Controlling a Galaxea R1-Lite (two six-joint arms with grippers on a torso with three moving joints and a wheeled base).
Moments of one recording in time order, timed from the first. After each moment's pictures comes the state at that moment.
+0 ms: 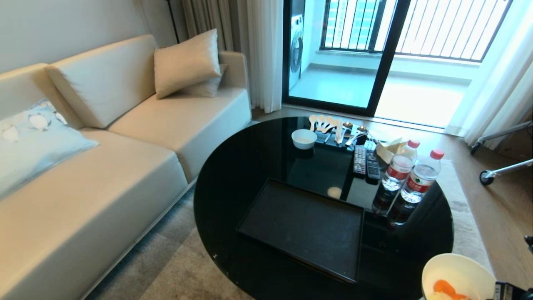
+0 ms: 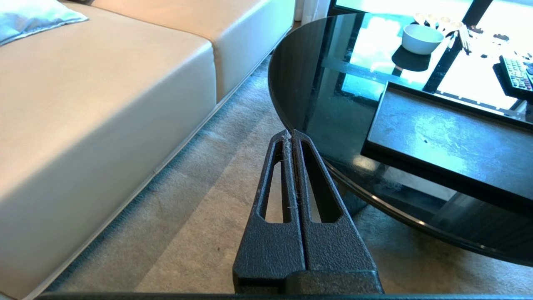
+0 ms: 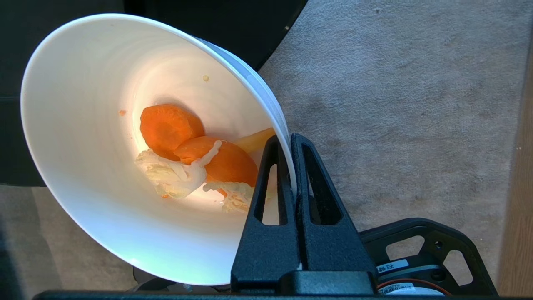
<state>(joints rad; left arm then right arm) 0.00 0.00 0.00 -0.01 0.01 -0.09 0.31 1.12 -0.36 0.22 -0.25 0.73</state>
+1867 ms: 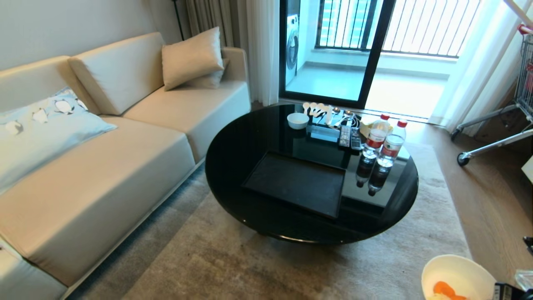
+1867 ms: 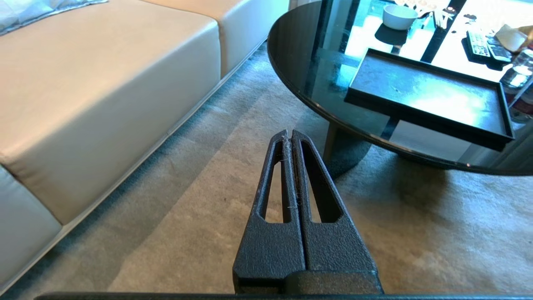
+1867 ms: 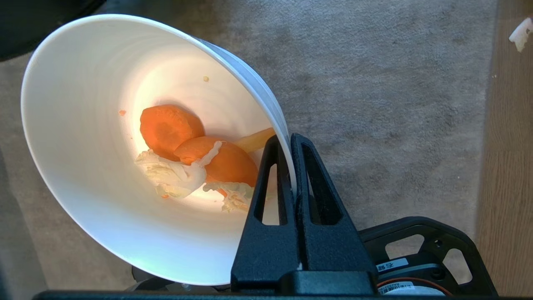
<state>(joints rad) 0.00 0.00 0.00 -0.01 0.01 -0.09 0.31 1.13 -0.36 0.22 -0.25 0.73</state>
